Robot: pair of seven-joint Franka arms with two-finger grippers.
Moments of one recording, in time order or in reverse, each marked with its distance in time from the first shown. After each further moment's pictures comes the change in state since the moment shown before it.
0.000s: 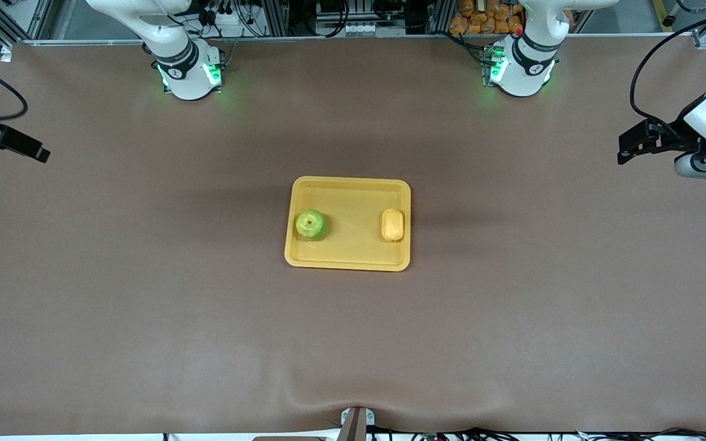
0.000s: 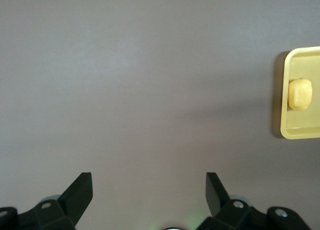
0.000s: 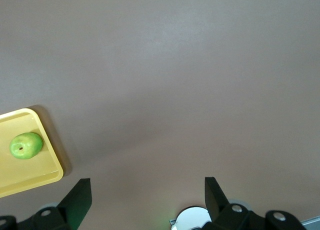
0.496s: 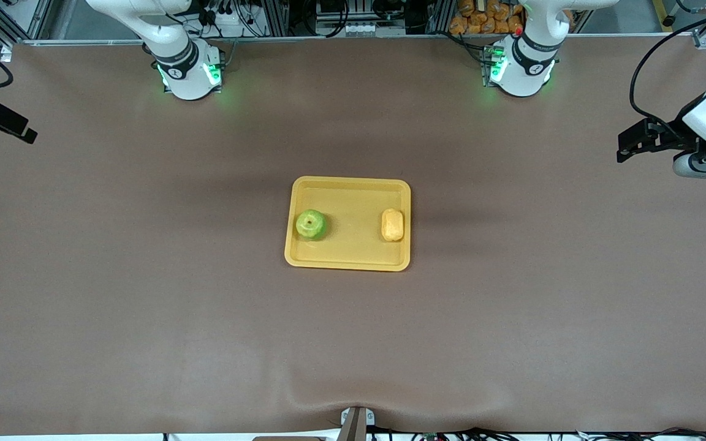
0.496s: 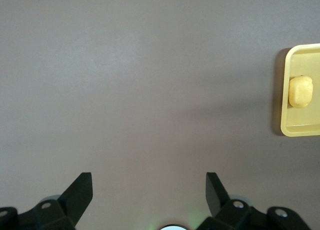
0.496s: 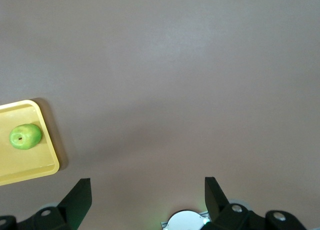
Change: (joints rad) left arm 0.000 0.000 0.000 0.000 0.000 -0.006 0.000; right arm 0.001 -0.080 -0.026 -0.084 0.007 0.041 -0.098
